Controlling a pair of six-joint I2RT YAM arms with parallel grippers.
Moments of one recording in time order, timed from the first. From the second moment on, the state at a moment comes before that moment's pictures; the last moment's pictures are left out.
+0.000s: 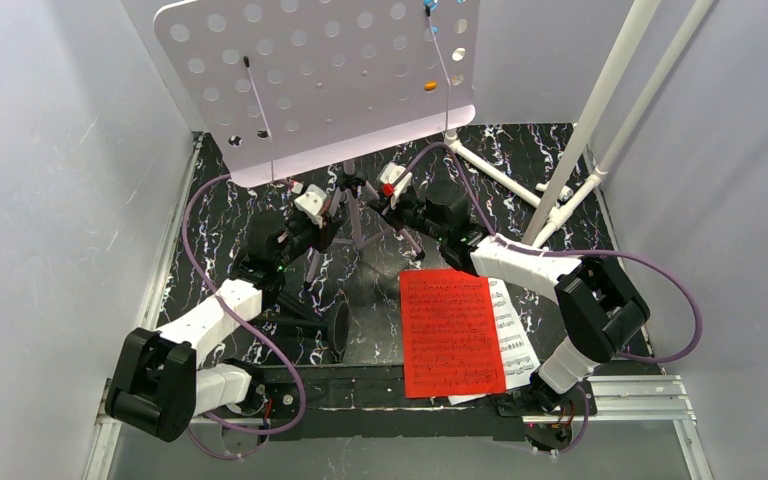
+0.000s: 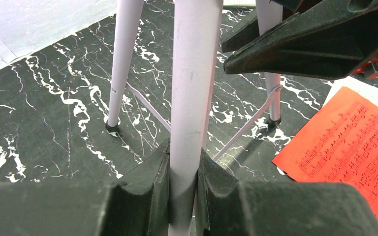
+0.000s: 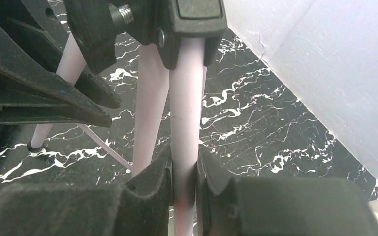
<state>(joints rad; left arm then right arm) -0.35 1.18 0.56 0.44 0.31 0.12 0.74 1.61 0.98 0.51 -0.22 -0.29</state>
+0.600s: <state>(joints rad) -0.37 1.21 0.57 0.32 0.28 0.02 0.72 1.65 0.97 0.46 -0.11 -0.39</state>
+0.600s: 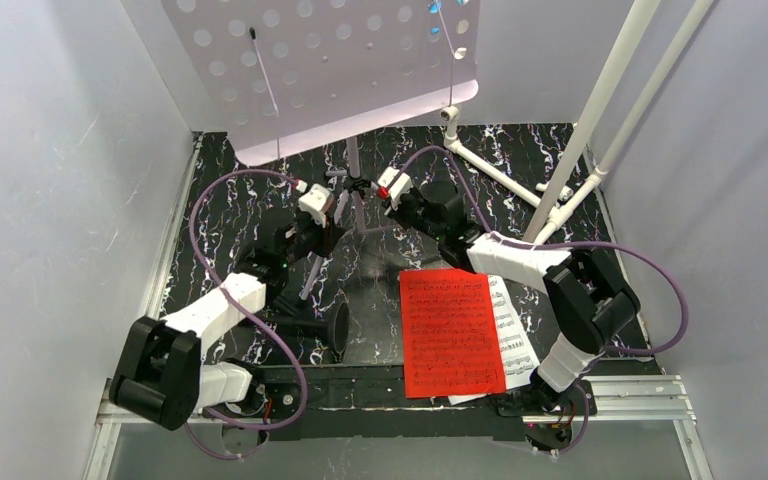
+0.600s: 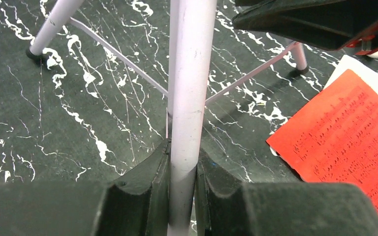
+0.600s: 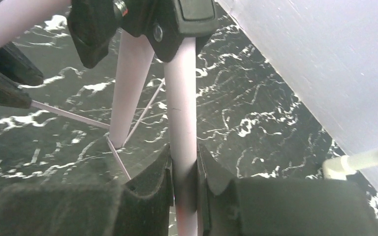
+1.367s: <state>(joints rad) -0.28 1.47 0.88 0.25 0.51 -0.25 0.62 1.66 0.97 0.45 0.11 -0.53</state>
